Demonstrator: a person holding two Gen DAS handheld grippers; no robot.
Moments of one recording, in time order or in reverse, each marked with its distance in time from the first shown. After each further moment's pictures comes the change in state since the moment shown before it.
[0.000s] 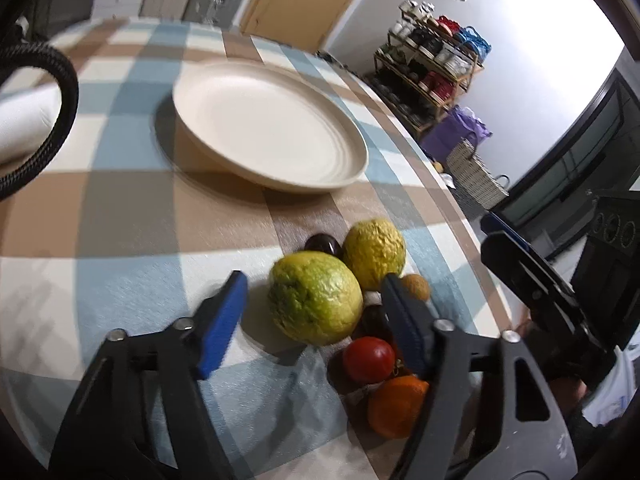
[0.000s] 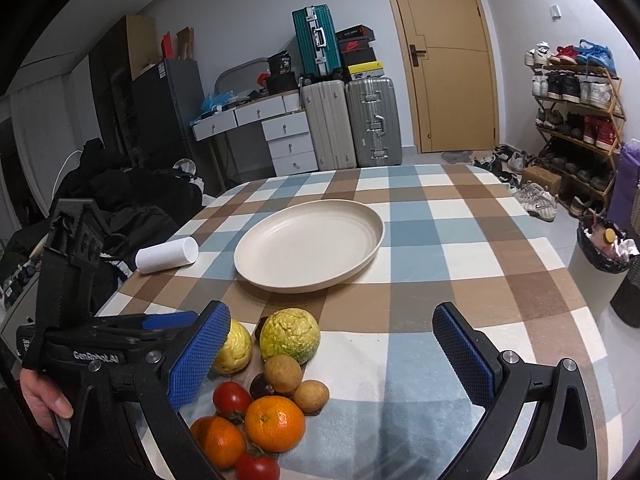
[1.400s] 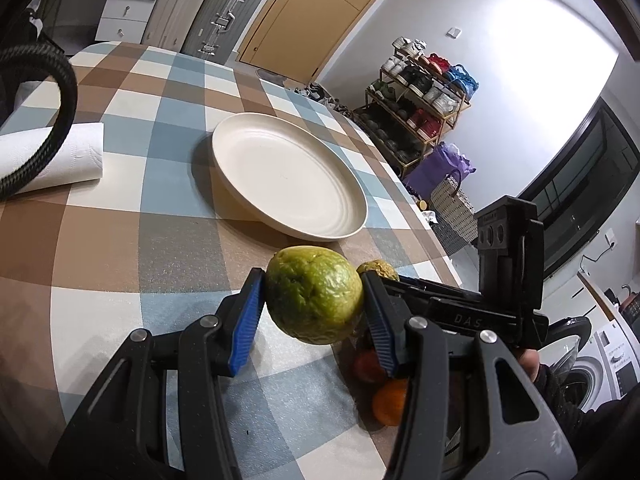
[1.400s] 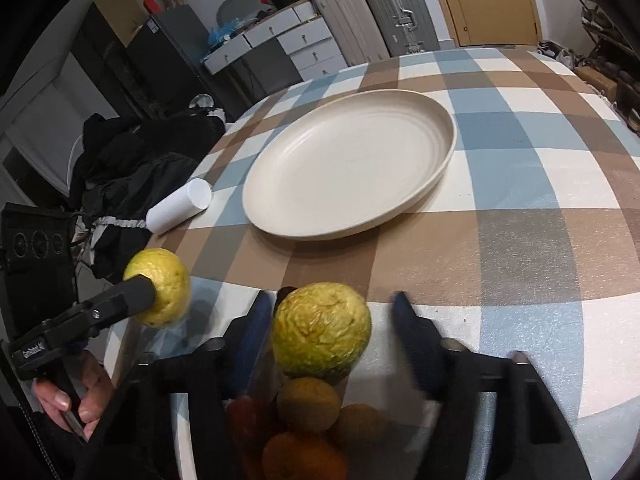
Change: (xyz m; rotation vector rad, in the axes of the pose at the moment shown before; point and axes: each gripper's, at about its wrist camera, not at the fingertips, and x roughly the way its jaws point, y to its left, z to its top) left arm -0.062 0.035 0.001 -0.018 -0.154 -0.053; right arm 0.102 -0.004 0.000 0.140 0.379 0.214
